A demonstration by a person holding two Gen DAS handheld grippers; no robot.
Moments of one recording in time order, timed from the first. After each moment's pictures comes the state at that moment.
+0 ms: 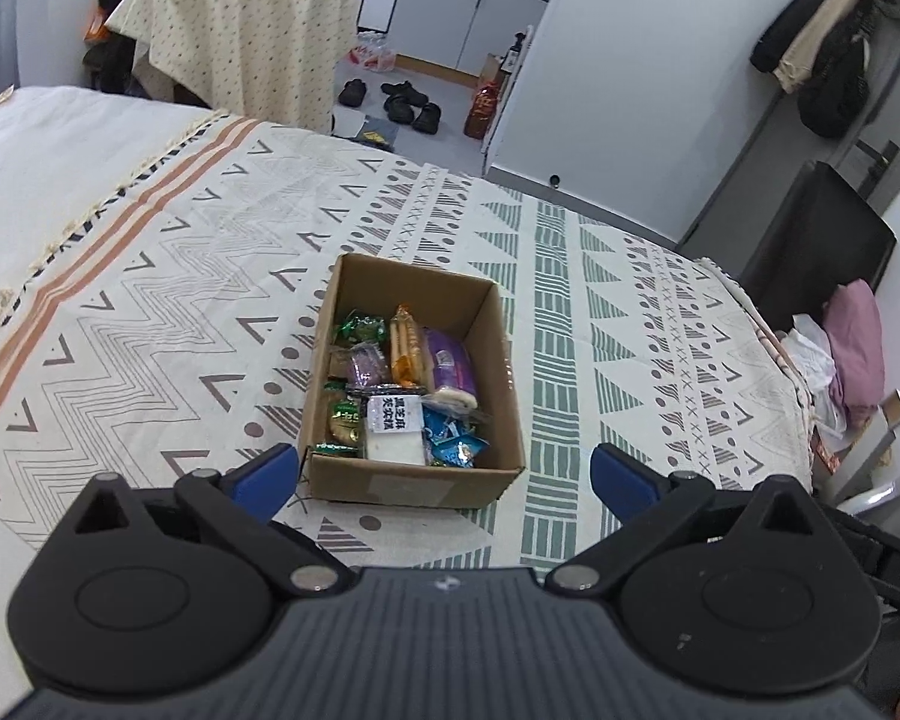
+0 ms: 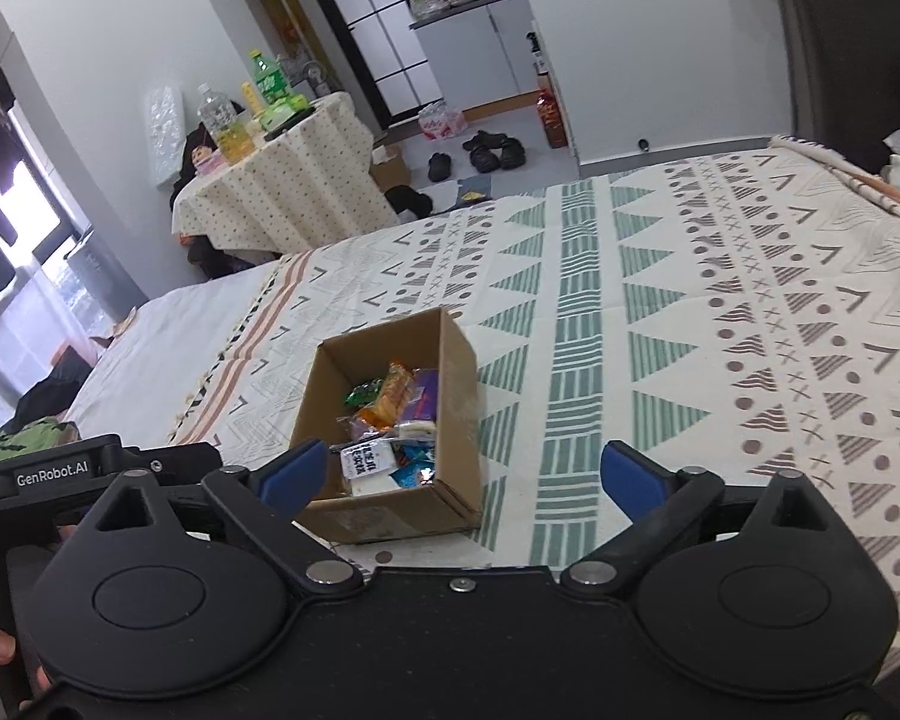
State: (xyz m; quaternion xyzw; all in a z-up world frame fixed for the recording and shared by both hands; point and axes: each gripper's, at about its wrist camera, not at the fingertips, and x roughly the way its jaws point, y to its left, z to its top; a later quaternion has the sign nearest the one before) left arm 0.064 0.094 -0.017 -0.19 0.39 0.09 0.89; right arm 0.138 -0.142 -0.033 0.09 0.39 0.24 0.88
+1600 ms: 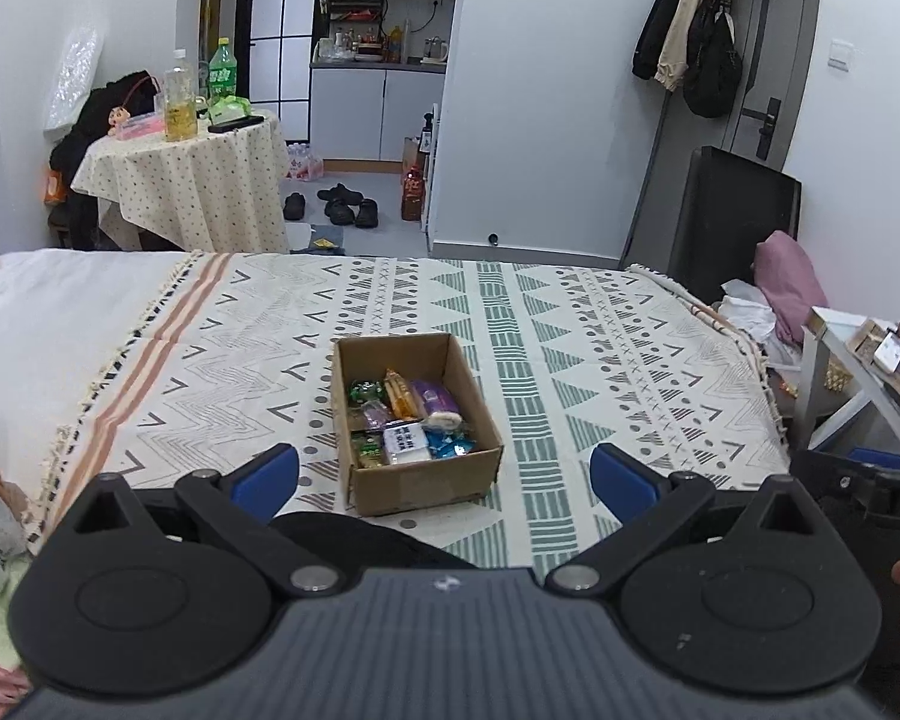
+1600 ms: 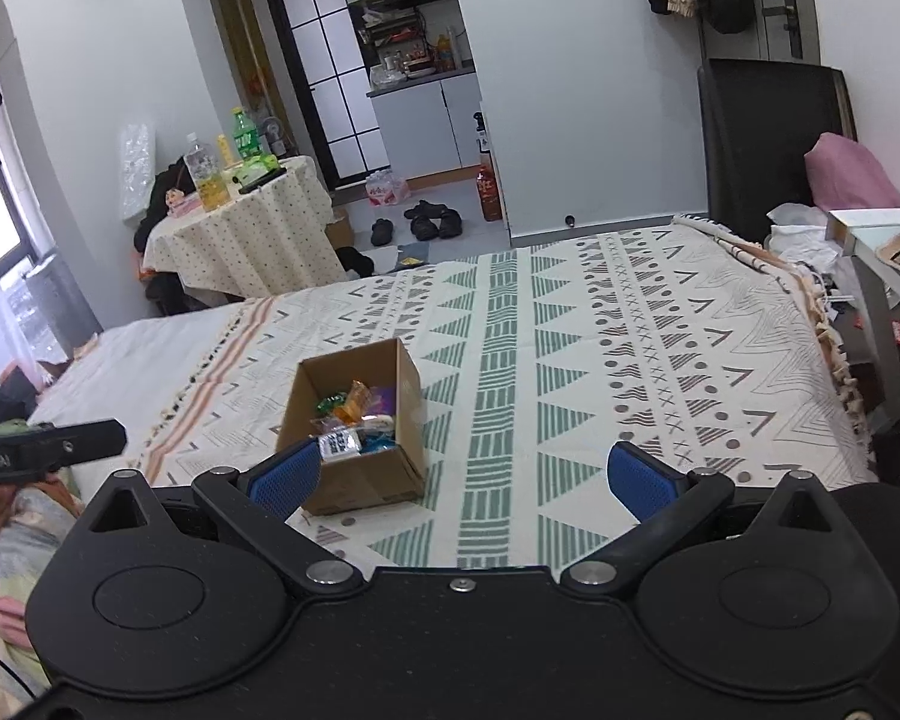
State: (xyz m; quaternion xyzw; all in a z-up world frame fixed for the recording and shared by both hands) left arm -0.058 0.075 0.052 -0.07 0.32 0.04 0.94; right arm 0.014 -0.184 0.022 0.06 0.32 0.17 0.93
